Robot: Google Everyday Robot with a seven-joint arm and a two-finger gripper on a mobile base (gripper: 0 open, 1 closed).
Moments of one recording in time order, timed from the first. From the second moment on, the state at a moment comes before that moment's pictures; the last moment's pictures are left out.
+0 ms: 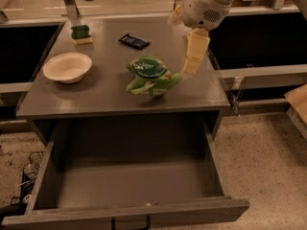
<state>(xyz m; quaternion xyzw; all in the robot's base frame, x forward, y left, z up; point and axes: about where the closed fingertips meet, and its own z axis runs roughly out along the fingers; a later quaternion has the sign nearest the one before) 0.585 -0.066 0.963 -0.73 0.65 0.05 0.22</state>
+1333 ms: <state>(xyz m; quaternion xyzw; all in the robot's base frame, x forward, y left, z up) 0.604 -0.014 0.932 -0.75 0.61 0.10 0.23</state>
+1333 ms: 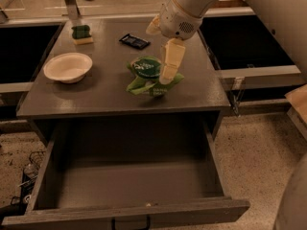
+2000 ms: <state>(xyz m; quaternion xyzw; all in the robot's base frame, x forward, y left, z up) 0.614 -0.024 0.914 -0.74 0.63 0.09 0.22</state>
